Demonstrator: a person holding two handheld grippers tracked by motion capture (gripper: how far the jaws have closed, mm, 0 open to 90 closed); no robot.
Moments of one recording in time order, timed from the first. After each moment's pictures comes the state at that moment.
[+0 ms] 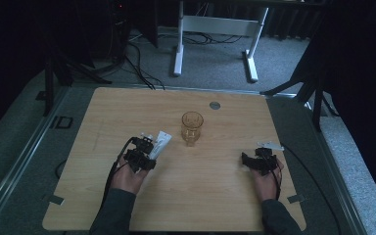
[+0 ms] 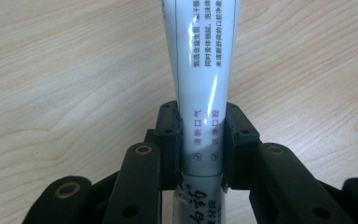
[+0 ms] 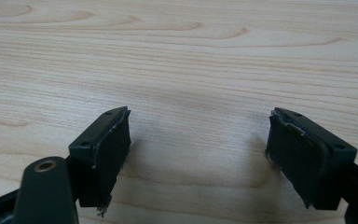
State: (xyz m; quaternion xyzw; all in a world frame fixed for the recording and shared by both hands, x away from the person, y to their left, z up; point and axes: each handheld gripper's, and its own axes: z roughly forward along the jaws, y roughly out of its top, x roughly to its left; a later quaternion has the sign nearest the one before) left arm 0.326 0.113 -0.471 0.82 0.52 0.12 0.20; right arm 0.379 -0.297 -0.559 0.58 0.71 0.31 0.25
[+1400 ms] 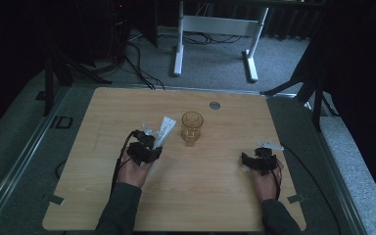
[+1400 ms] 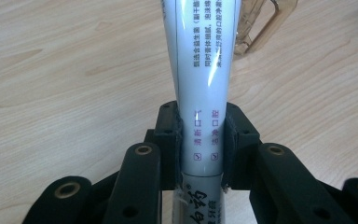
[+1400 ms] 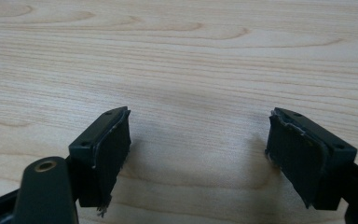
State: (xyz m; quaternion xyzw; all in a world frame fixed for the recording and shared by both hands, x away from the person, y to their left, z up) left arm 0.337 0.110 -0.464 0.79 0.50 0.17 0.31; right arm 0.379 -0.297 -0.559 0.58 0.71 0.31 0.25
